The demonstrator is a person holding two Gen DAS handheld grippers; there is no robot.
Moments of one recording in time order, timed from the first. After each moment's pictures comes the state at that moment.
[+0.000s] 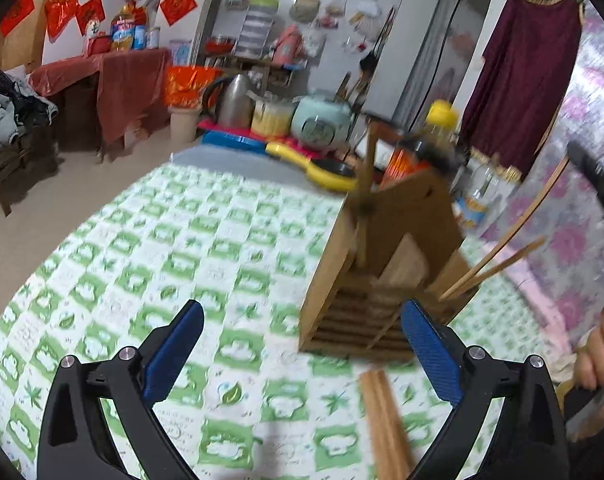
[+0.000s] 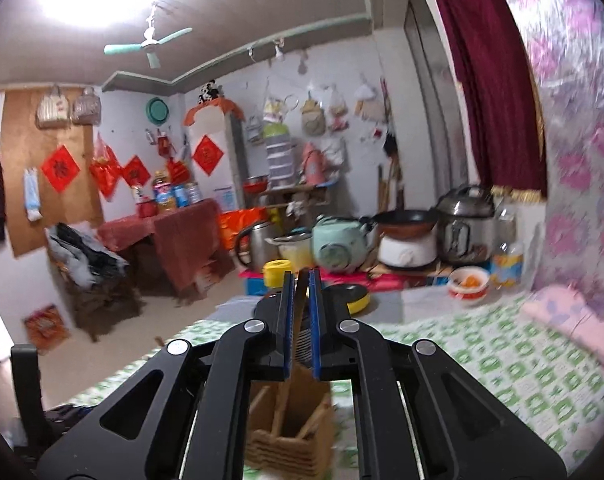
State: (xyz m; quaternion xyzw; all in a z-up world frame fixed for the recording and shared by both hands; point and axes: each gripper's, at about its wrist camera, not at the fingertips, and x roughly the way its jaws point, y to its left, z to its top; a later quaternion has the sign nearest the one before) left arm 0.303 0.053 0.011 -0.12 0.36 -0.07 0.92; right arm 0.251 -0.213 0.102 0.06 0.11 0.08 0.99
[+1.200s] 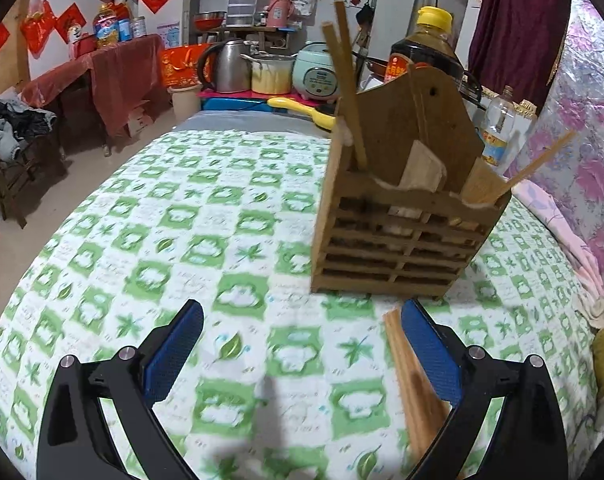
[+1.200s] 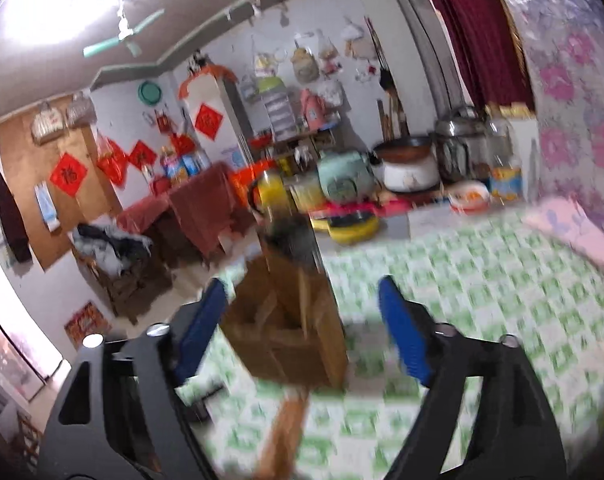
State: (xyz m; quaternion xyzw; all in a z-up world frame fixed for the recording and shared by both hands) left arm 0.287 0.028 -0.029 -0.05 0.41 -0.05 0.91; right arm 0.182 -0.262 0.046 0.12 0.25 0.11 0.95
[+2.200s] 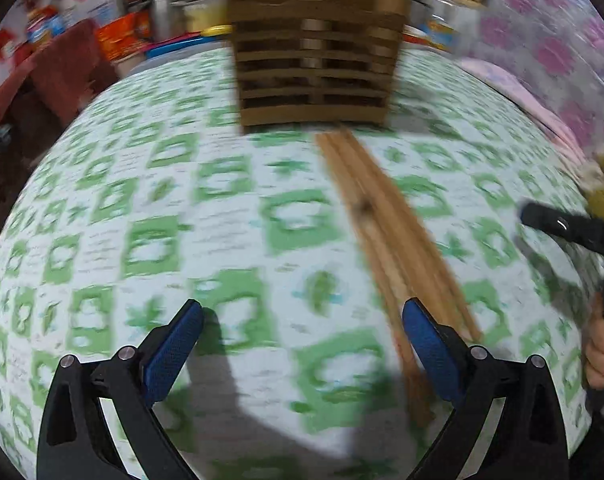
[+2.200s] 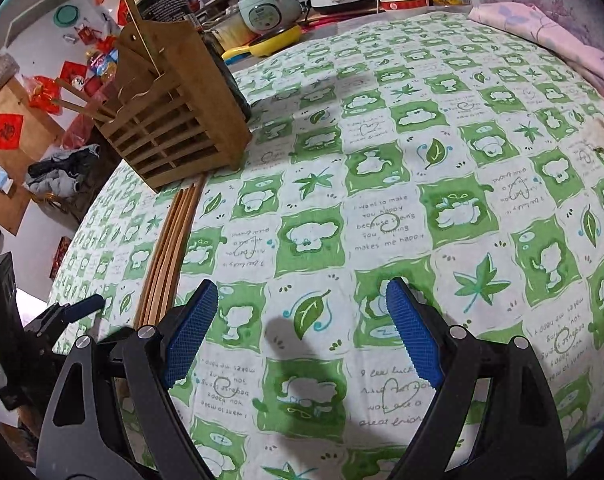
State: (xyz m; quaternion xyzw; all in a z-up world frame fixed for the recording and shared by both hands) left arm 0.220 -0.001 -0.083 0.03 0.51 -0.11 0.85; right arm 0.173 -0.298 -0.095 0.17 0.49 0.06 0.85
